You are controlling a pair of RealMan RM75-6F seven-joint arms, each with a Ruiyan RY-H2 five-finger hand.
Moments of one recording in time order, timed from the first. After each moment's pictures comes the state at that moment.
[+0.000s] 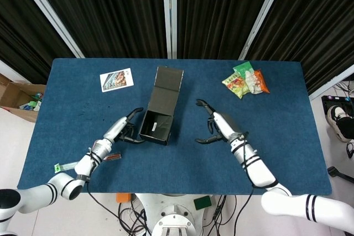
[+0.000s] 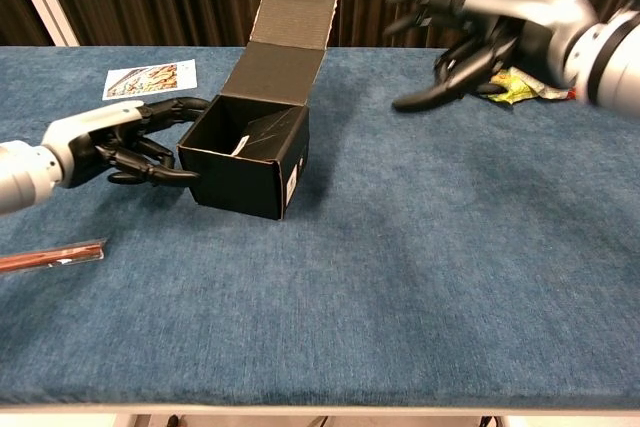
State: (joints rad) left arm -0.68 -1.69 -0.05 -1.08 1.44 0.89 -0.97; right arm 0.62 -1.43 0.33 -1.78 -1.11 0.89 0.16
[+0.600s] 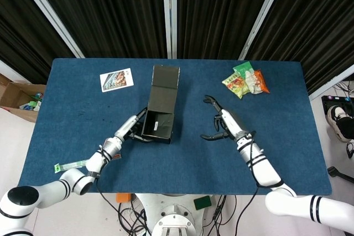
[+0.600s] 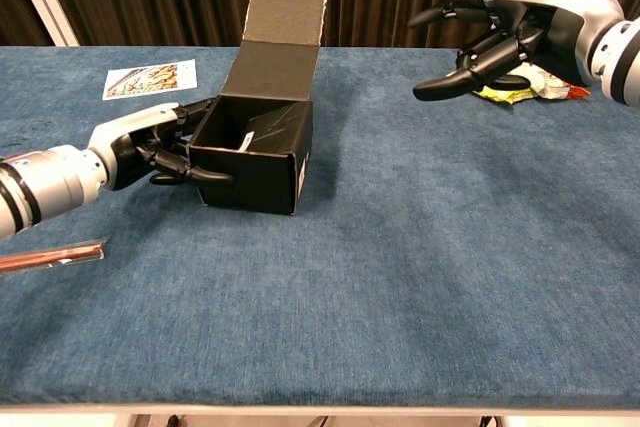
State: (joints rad) left arm -0.72 -1.81 -0.07 -0.94 1.49 0.90 -1.15; right arm 0.61 -1.42 0.30 -1.75 -1.11 0.92 0.22
